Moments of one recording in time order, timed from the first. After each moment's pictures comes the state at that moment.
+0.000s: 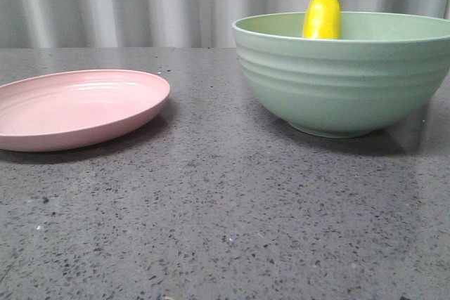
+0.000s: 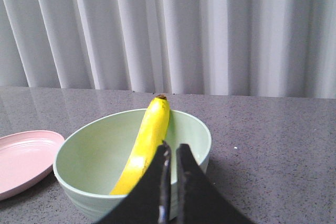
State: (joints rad) left arm -0.08 0.00 0.00 -0.03 0.32 -0.06; right arm 0.12 0.13 -0.38 0.32 0.29 -0.24
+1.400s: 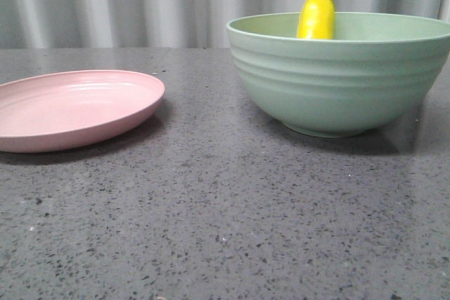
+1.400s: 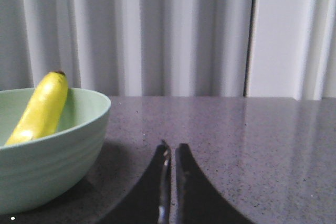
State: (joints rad) left arm -0.08 0.00 0.00 -0.03 0.33 -0.07; right arm -0.07 -0.01 0.01 -0.02 -0.06 -0.01
